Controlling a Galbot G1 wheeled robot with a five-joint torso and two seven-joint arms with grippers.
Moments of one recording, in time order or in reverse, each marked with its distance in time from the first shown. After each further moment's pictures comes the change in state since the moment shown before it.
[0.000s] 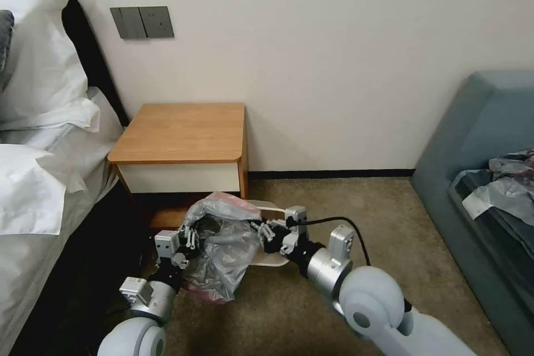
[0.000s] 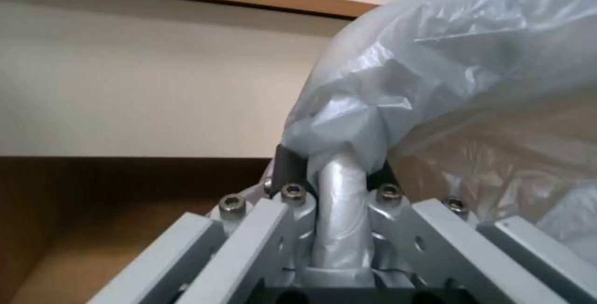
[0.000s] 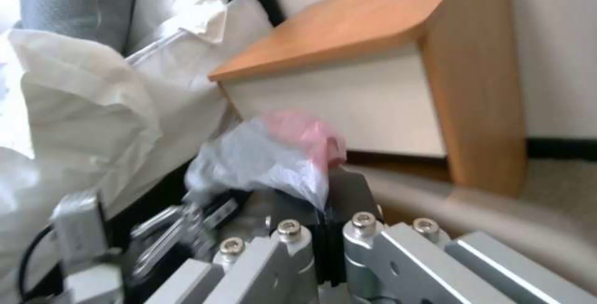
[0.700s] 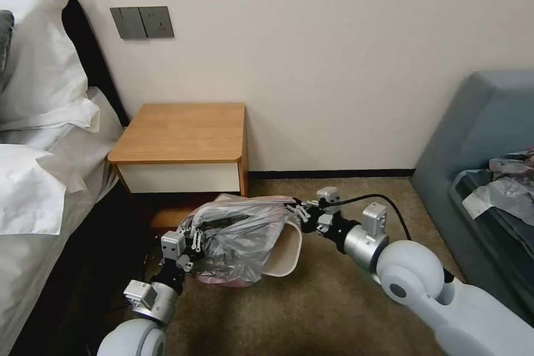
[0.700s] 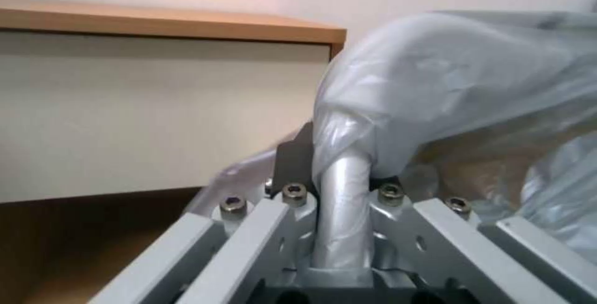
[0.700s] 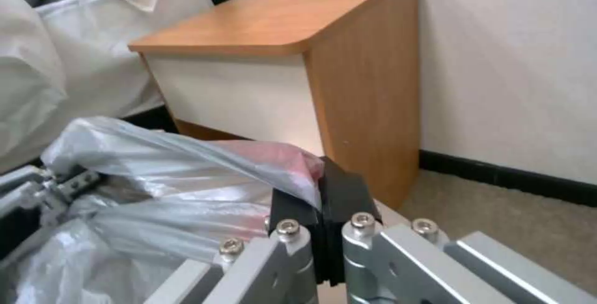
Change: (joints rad) left arm -0.003 0.015 -0.006 0.003 0.017 -0.046 0.022; right arm 0.052 -0.247 0.094 -0.043 0.053 0.018 -0.036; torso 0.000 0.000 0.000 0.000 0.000
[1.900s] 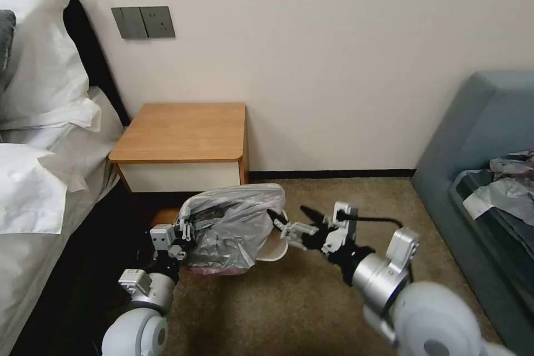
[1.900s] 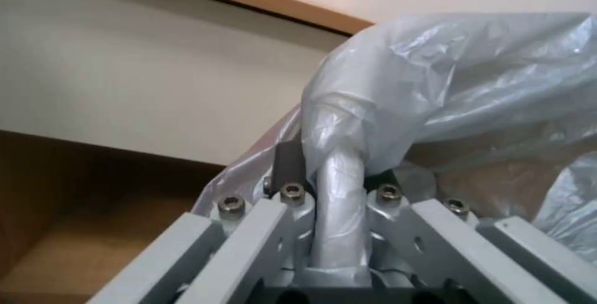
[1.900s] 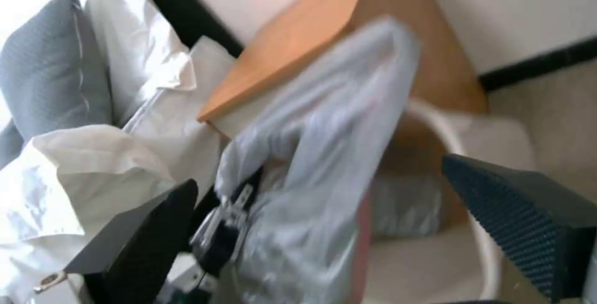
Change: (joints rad) left arm -0.062 -0.047 -0.002 0.017 -0.145 0.060 -0.105; right arm -0.333 0.244 0.073 0.285 0.239 -0.022 0.287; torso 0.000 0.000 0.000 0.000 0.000
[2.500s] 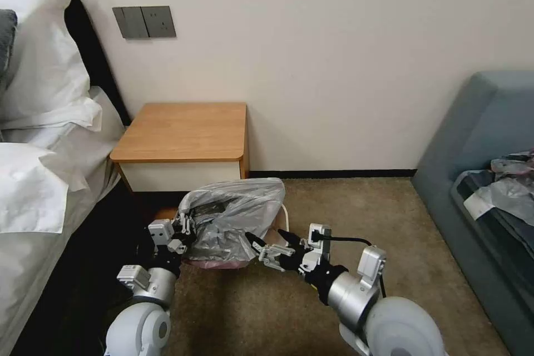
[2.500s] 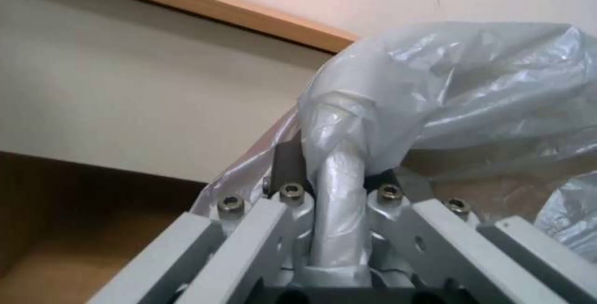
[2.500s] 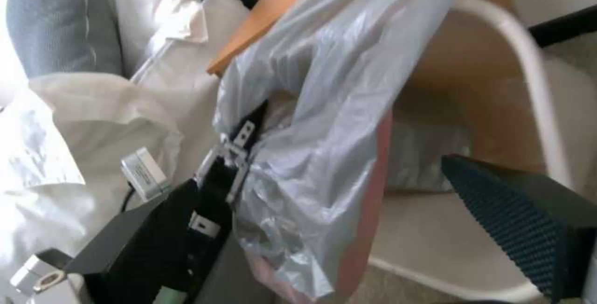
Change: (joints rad) left arm -0.030 0.038 0.018 0.022 -0.041 -0.031 0.004; right arm 0.052 0.033 -0.079 -0.126 -0.070 -0.024 -0.132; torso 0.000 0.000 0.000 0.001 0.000
